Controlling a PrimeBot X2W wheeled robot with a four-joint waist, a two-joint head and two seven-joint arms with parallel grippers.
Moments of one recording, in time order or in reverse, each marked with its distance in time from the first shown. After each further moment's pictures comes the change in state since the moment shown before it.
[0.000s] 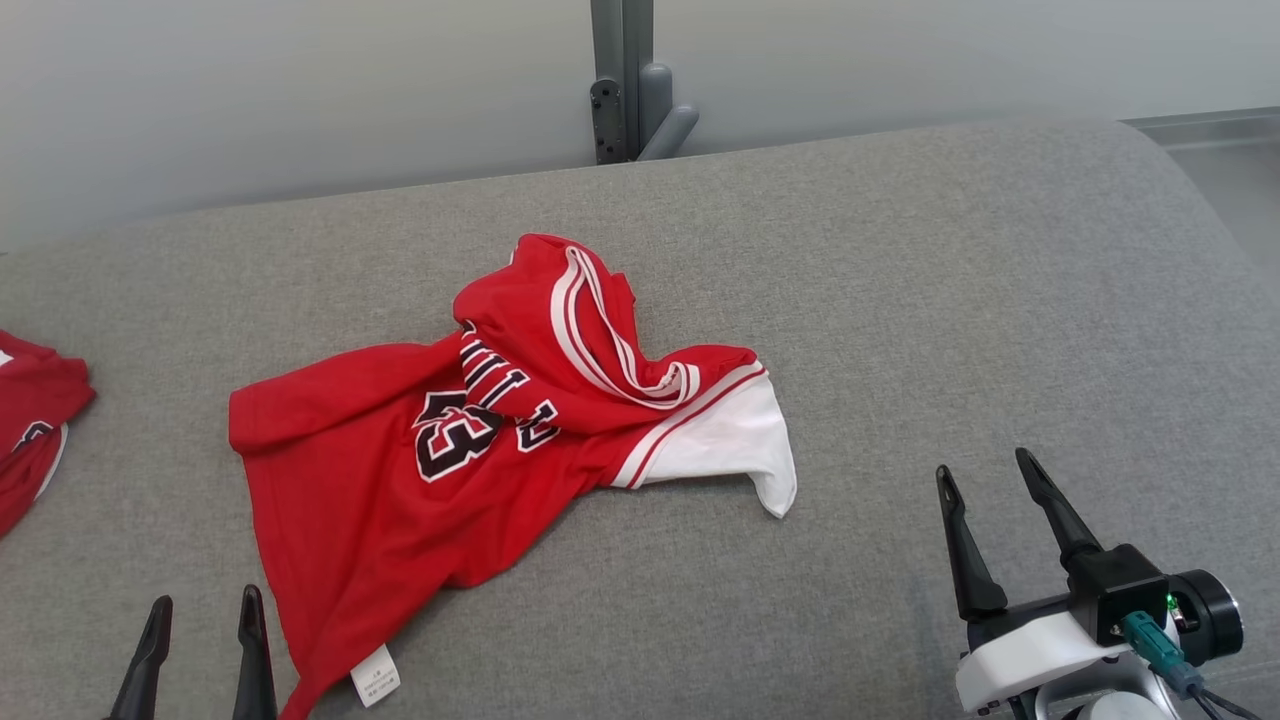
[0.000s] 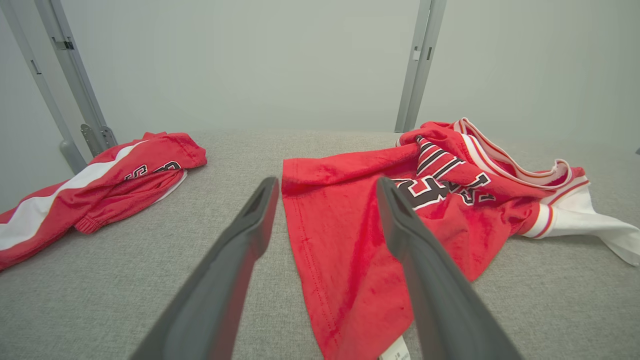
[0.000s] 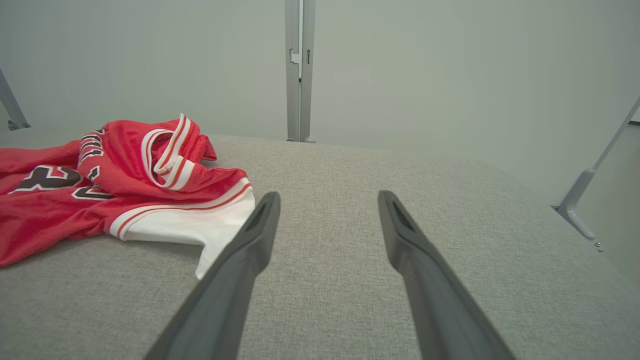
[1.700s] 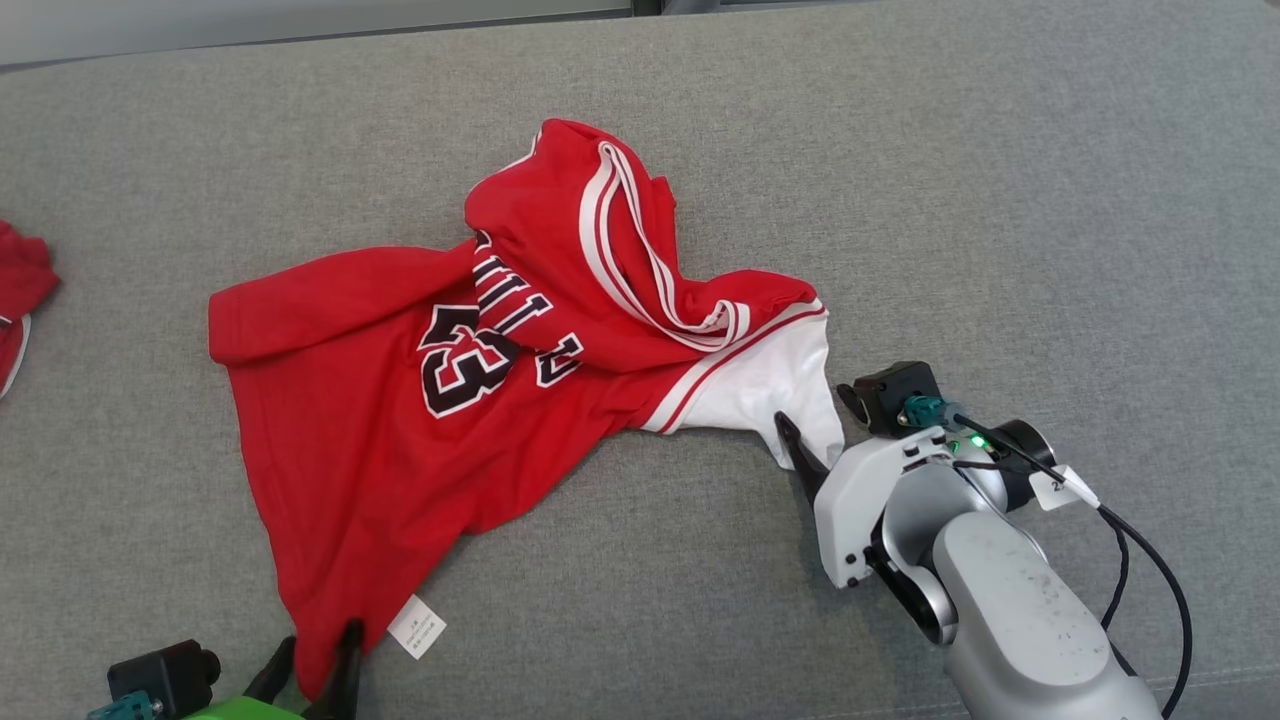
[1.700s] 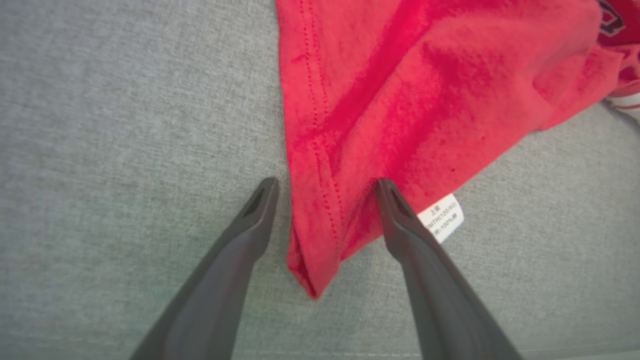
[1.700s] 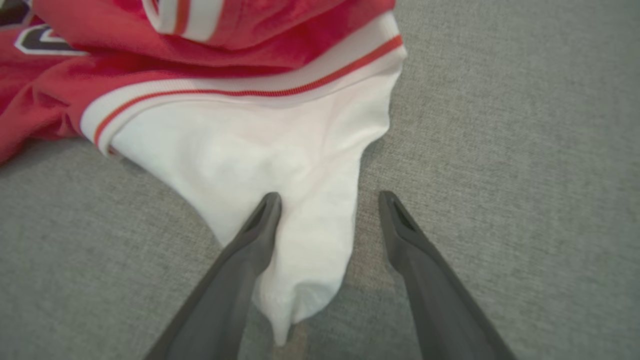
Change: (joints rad) left arm -0.083 -0.013 -0.073 0.069 -0.288 0.039 0.550; right arm -0.440 0.001 0.271 0.370 0.128 0.000 0.440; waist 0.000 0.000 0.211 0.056
